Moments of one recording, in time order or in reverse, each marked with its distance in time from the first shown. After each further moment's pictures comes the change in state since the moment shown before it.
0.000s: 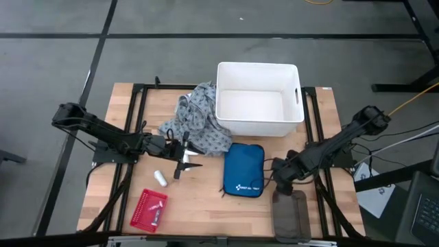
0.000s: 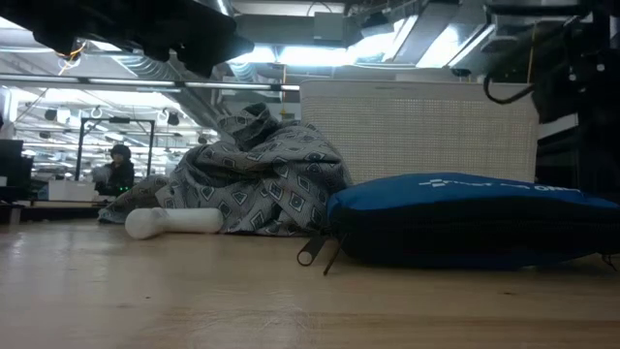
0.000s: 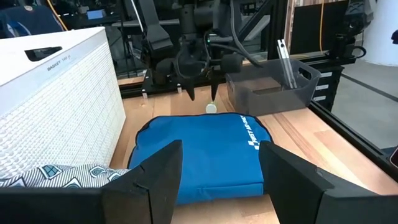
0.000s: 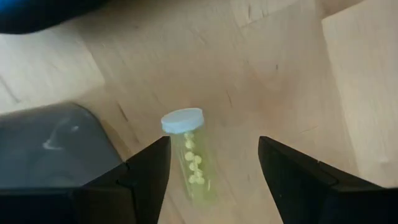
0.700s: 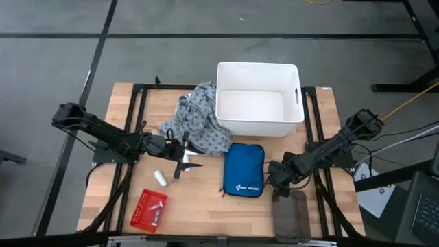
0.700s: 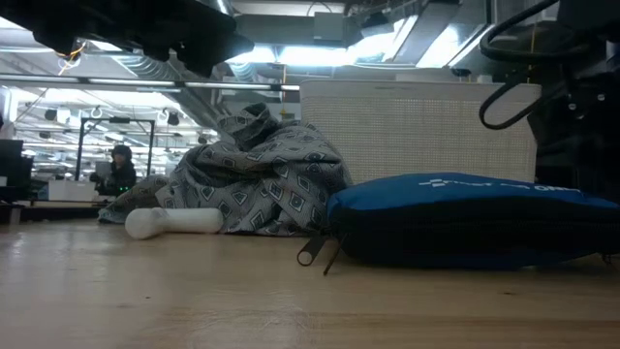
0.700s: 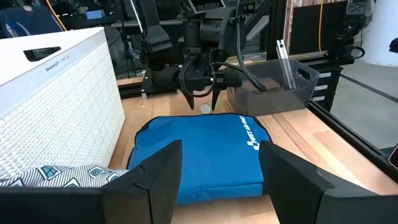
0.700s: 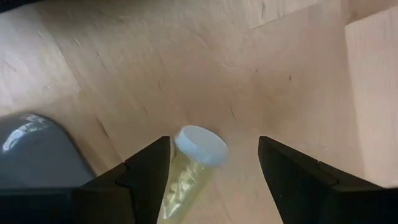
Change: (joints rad) left arm 0.000 0.000 0.000 0.002 0.004 0.000; right arm 0.000 0.119 -0.001 0.059 0.016 -0.046
